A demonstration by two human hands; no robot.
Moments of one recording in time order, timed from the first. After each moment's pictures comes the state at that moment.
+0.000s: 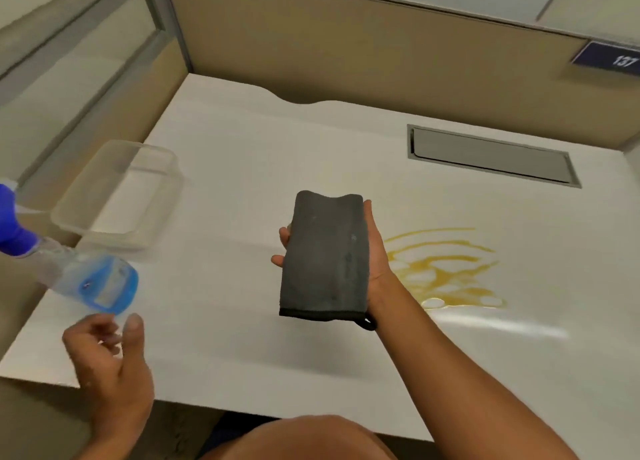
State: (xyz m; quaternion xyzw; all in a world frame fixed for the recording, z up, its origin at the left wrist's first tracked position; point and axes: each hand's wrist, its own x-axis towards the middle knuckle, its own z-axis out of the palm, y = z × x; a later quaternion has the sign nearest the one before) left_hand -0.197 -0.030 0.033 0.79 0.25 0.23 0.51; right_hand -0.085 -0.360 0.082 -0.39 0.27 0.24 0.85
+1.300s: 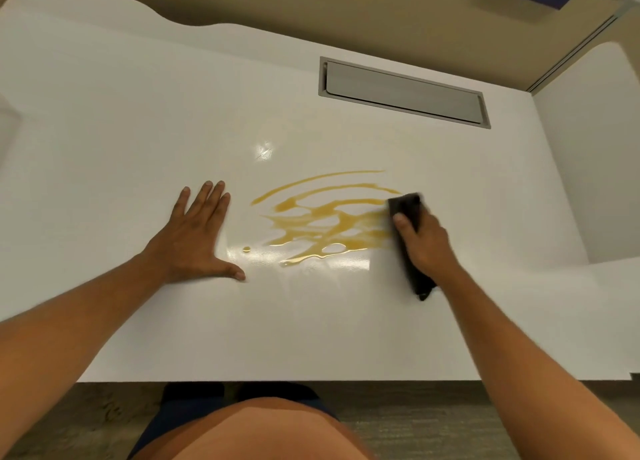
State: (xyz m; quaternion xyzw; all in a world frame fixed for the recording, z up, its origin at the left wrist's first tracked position) left_hand -0.079 -0.236 -0.045 0.95 -0.30 -0.13 0.03; right_hand -0.177 -0.663 0.012 -0.93 0.26 0.06 0.26
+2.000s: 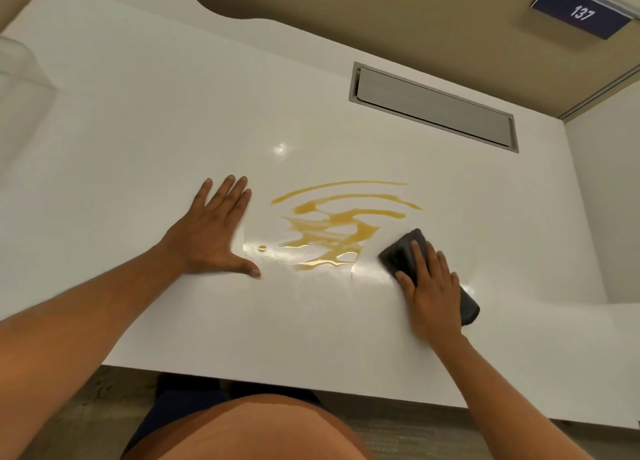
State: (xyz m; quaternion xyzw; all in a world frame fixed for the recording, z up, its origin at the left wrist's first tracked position) left_hand -0.082 -0.236 -0.043 0.95 -0.29 -0.10 0.02; right_hand -0.234 -0.654 -0.035 -0.99 0.14 0.09 0.04
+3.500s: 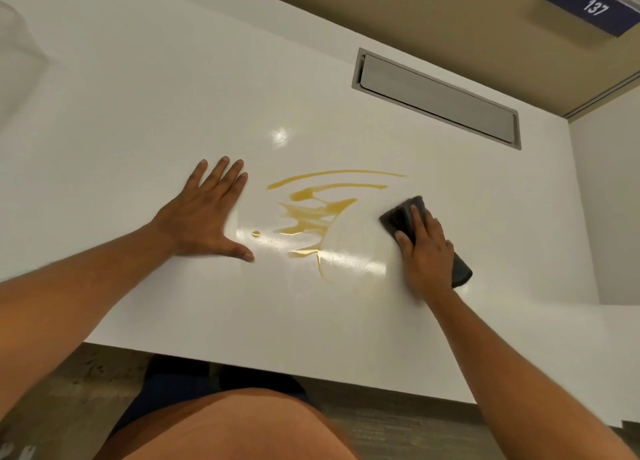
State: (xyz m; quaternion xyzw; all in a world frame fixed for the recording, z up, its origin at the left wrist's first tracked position) left_hand -0.083 -0.237 -0.043 0.95 -0.29 -0.09 0.00; right_hand -0.173 -0.672 -0.040 -0.98 0.15 0.07 0.07
